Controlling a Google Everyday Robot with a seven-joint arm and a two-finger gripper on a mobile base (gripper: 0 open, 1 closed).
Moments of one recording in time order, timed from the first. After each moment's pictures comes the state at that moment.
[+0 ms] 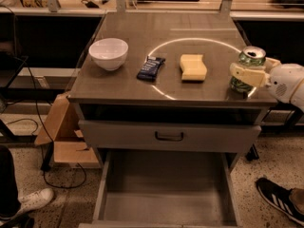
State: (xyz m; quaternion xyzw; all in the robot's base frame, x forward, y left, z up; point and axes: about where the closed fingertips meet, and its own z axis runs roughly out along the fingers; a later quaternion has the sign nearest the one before) arm 0.619 -0.278 0.895 -0.21 0.70 0.20 0.66
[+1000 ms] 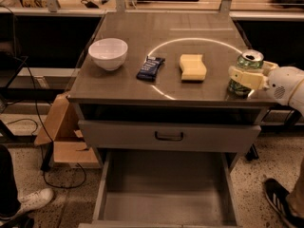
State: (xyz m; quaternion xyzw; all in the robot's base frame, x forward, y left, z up) arm 0.617 -0.276 0.883 -0.20 0.71 0.20 0.64
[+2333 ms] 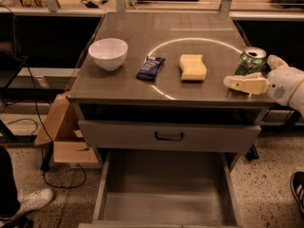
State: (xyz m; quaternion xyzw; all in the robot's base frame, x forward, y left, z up) arm 0.617 -0.276 0.883 -0.20 0.71 0.20 0.64
